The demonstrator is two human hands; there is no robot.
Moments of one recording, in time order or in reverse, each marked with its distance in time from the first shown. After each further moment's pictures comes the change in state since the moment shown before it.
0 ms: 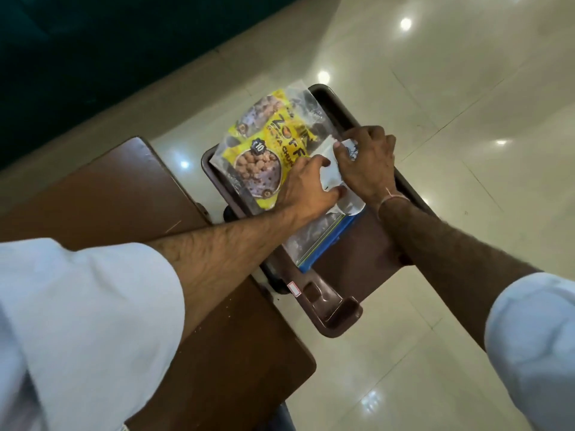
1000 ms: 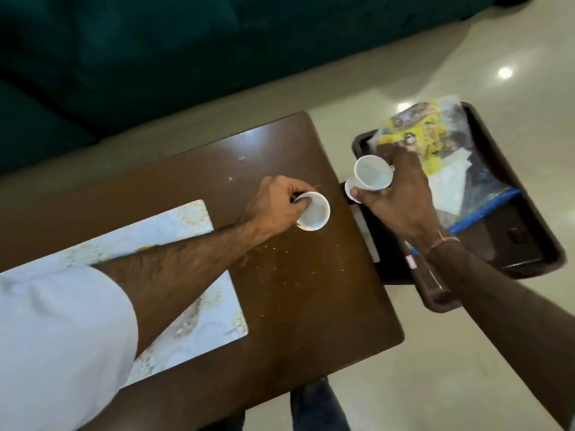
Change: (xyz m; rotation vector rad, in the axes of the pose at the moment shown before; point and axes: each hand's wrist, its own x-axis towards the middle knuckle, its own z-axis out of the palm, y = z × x) left_hand -0.208 -0.158 -0.194 -0.050 0.209 -0.117; right_hand -0.159 -0.190 0.008 0.209 -0.200 -0.290
